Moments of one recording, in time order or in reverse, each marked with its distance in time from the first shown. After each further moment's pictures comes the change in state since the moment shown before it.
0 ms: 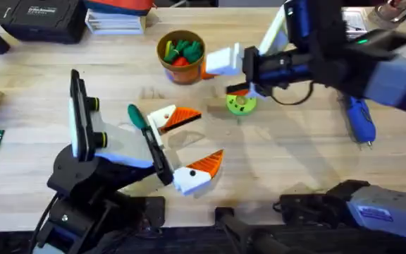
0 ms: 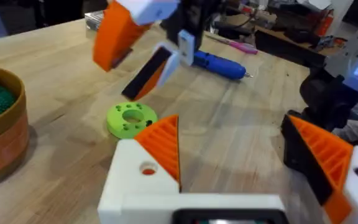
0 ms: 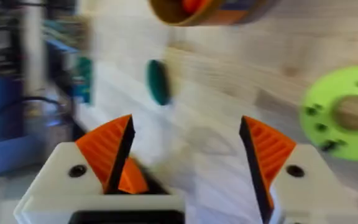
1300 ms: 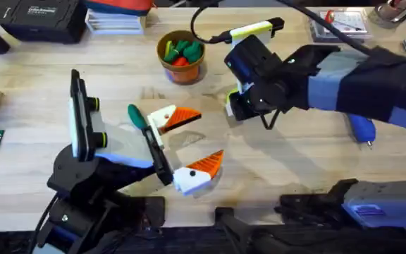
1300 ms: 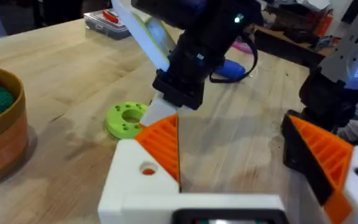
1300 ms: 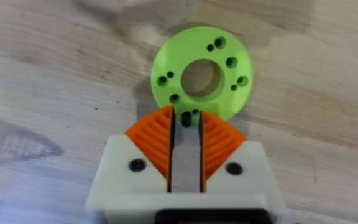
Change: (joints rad) left arm 0.000 0.000 0.000 0.000 0.002 0.000; right arm 0.241 0.182 0.035 -0.294 0.789 -0.282
